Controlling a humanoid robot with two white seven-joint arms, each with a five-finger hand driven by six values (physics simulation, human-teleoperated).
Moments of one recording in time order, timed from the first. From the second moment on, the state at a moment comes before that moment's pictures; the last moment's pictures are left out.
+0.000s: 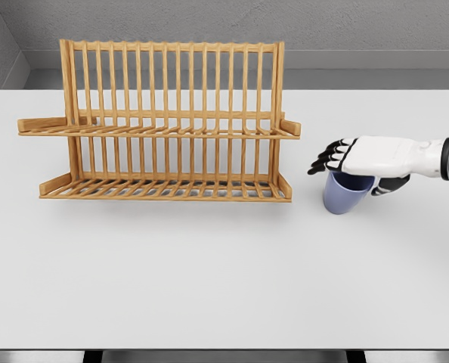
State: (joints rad) left arm 0.04 0.00 -0.20 -0.08 0.02 0.02 0.04; right arm -0.68 -0.94 0.72 -1.54 0.34 -0.61 0.61
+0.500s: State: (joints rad) left arm 0.04 0.00 -0.20 -0.08 0.02 0.02 0.04; right arm -0.68 -0.94 0.72 -1.54 0.34 -0.60 0.61
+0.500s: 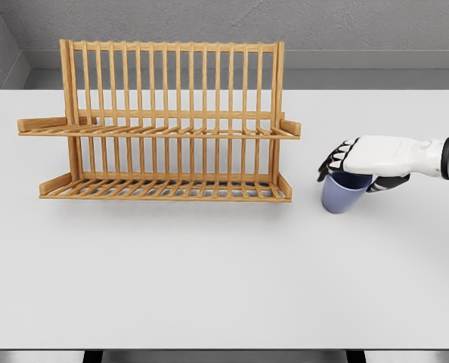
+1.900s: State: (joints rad) left arm 0.04 0.00 -0.20 -0.08 0.02 0.02 0.04; right arm -0.79 -0.94 0.61 -1.54 0.34 -0.53 0.61
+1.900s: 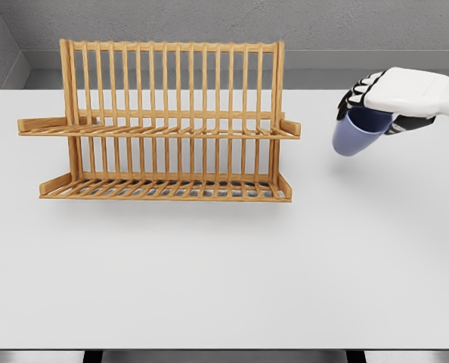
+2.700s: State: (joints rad) left arm 0.04 0.00 -0.20 -0.08 0.02 0.02 0.04; right arm -0.87 -0.93 0.56 -1.57 0.34 -0.53 0.61
